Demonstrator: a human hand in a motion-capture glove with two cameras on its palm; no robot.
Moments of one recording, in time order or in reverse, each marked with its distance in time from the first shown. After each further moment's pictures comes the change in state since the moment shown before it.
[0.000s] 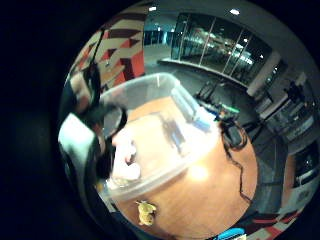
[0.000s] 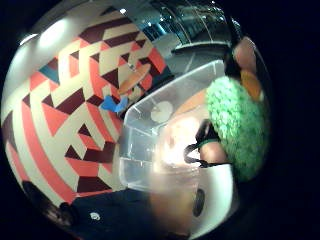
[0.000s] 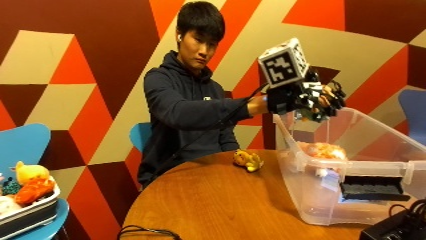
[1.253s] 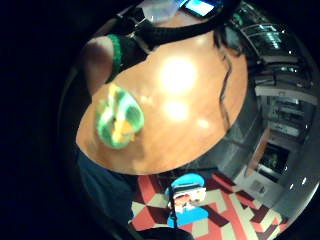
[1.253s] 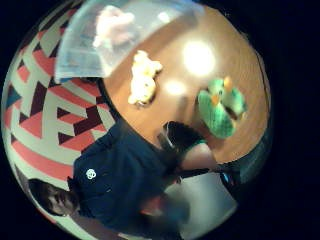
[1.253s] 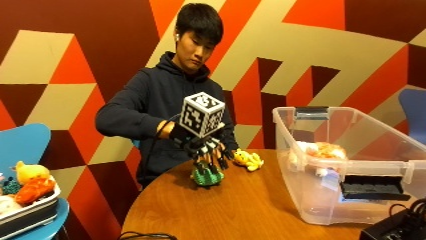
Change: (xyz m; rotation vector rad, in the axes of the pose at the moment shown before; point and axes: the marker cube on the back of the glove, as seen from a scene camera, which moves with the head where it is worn) arm 0.078 0.295 0.012 -0.679 0.196 0.144
